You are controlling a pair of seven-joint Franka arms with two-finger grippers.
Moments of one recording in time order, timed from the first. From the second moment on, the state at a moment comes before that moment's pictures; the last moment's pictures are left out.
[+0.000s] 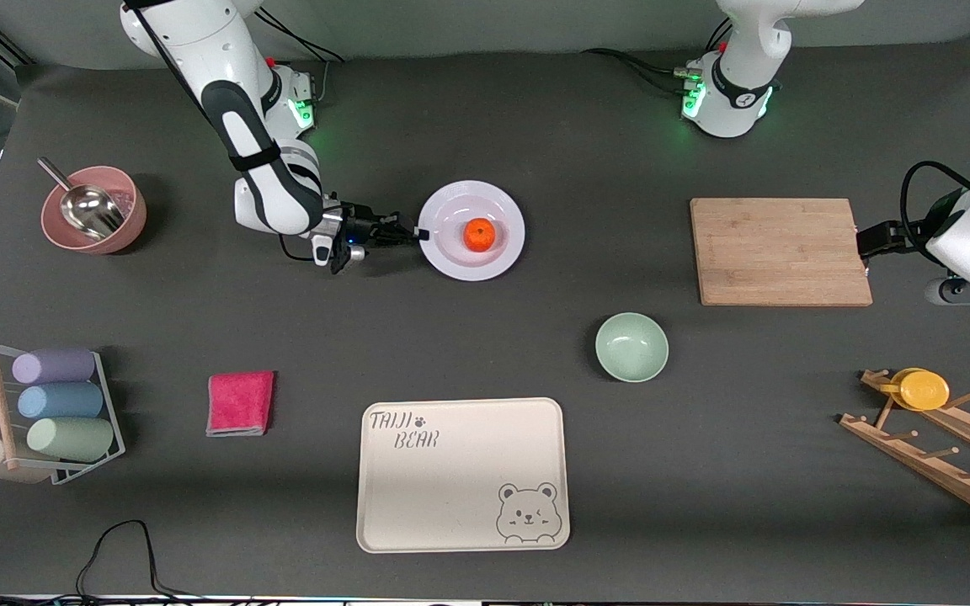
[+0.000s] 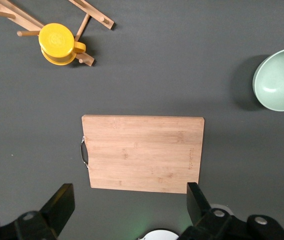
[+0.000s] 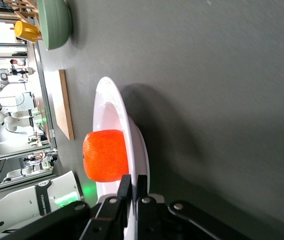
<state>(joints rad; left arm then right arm) -0.02 0.07 0.01 -1.65 0.10 1.54 -0.02 0.61 0.32 -0.09 -2.53 1.85 2.22 -1.12</state>
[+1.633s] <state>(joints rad) -0.01 0.10 0.00 -1.65 0.09 1.55 -0.01 0.45 0.51 -0.17 -1.87 1.77 2.08 -0.79</state>
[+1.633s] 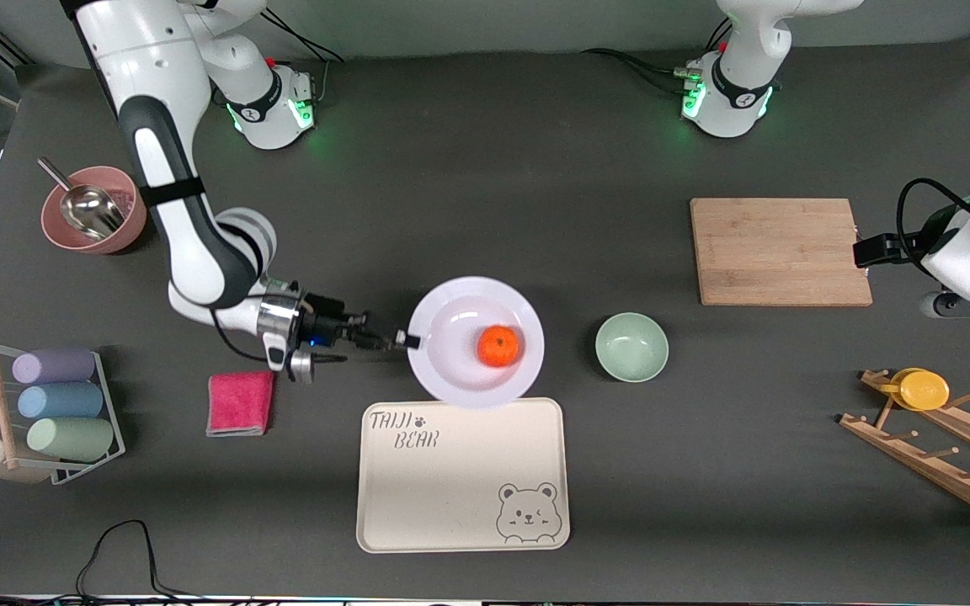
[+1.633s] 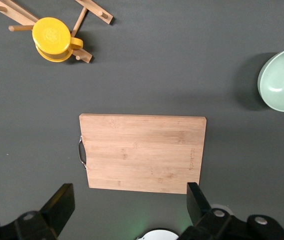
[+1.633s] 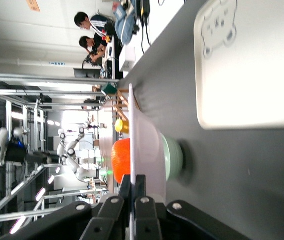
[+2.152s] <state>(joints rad) -0.01 0.10 0.00 -1.66 0.09 1.55 -0.01 0.37 0.91 -0.18 -1.32 1.72 2.08 -0.61</state>
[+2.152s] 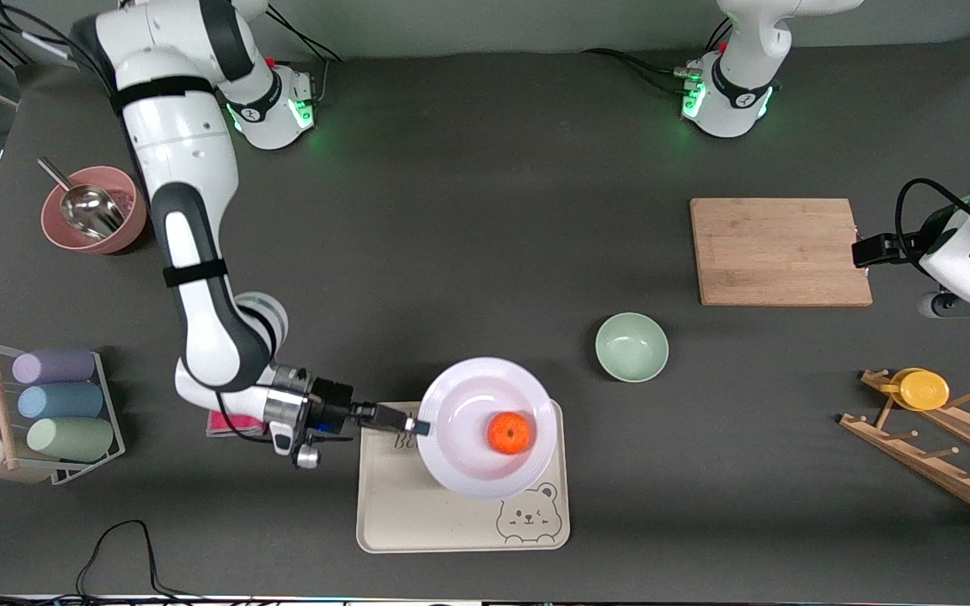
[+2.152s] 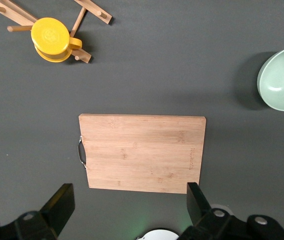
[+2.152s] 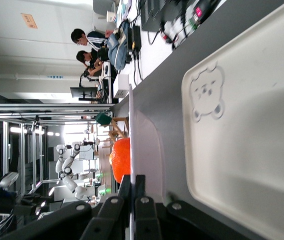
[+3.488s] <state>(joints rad) -0.01 0.11 0.00 -1.66 0.09 1.55 -0.01 0.31 1.21 -0.17 -1.00 1.60 2.06 -0.59</state>
